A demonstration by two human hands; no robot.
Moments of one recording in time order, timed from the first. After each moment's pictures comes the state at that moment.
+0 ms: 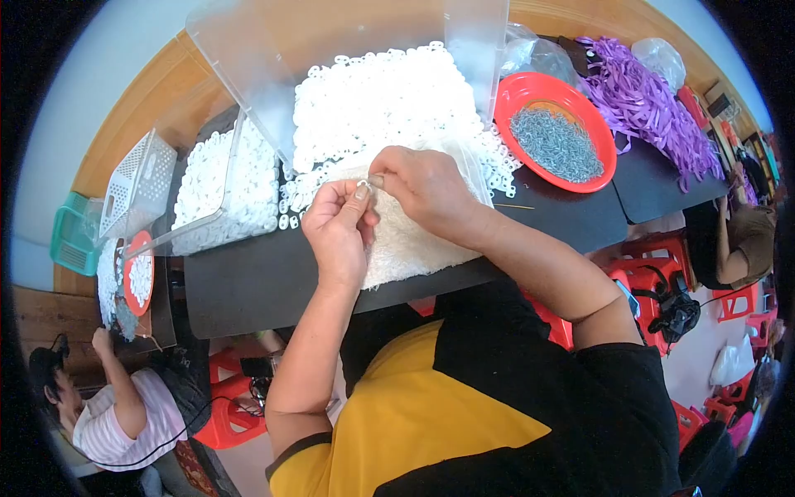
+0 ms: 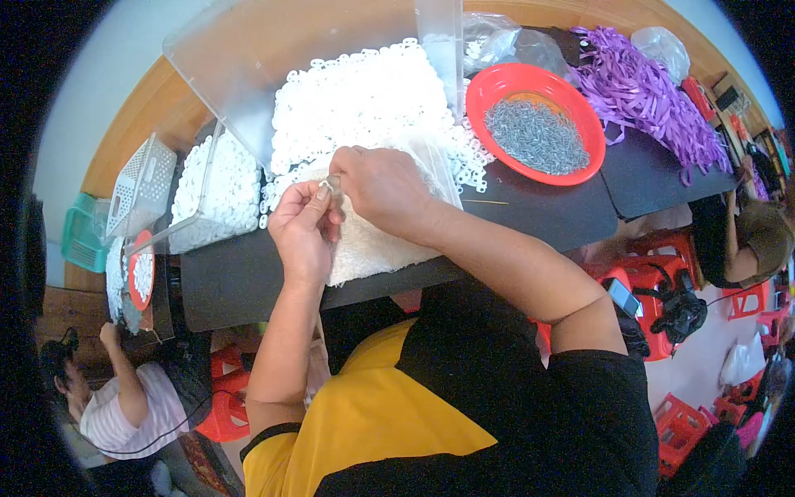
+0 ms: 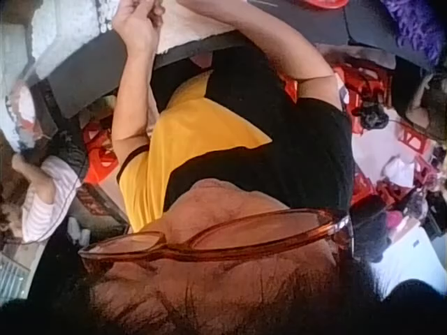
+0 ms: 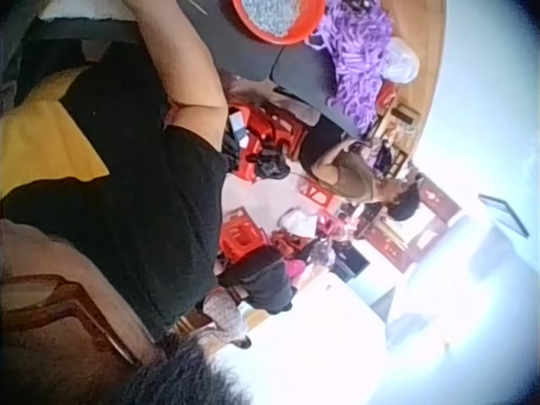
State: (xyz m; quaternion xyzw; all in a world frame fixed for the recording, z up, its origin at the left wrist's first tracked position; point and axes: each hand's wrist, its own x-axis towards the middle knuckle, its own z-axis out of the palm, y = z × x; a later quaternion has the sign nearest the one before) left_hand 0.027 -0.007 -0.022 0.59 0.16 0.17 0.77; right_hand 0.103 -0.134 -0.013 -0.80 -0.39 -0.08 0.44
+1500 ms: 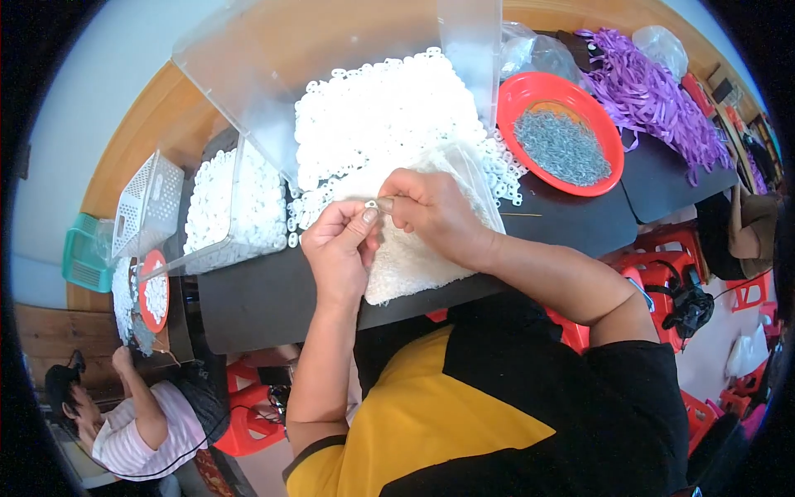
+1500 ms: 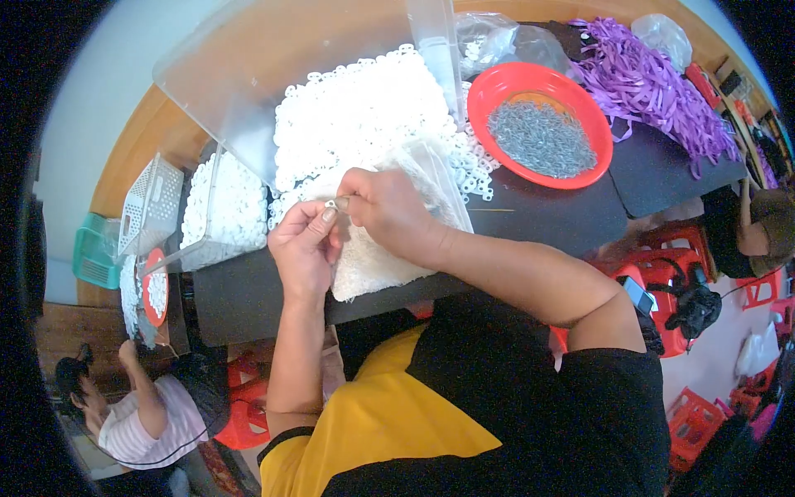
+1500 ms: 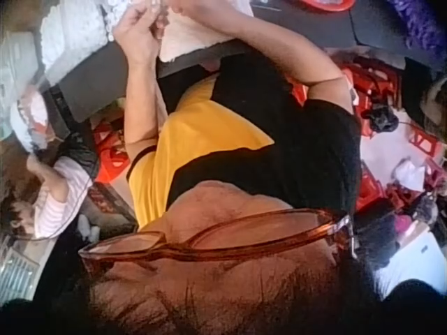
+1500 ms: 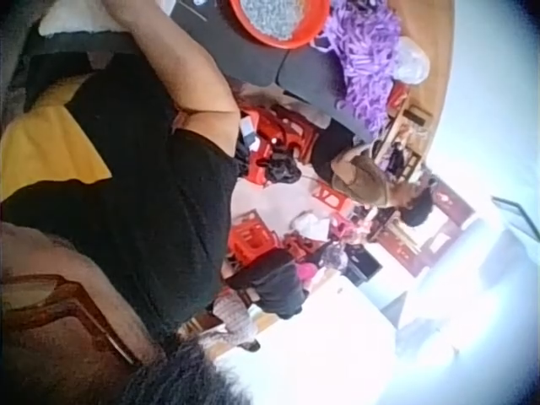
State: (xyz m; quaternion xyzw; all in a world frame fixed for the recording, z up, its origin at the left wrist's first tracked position) left_hand 0.024 0.005 -0.017 0.61 0.13 0.11 0.77; right_hand 0.094 -0.140 -0.013 -0.72 -0.29 0.10 0.62
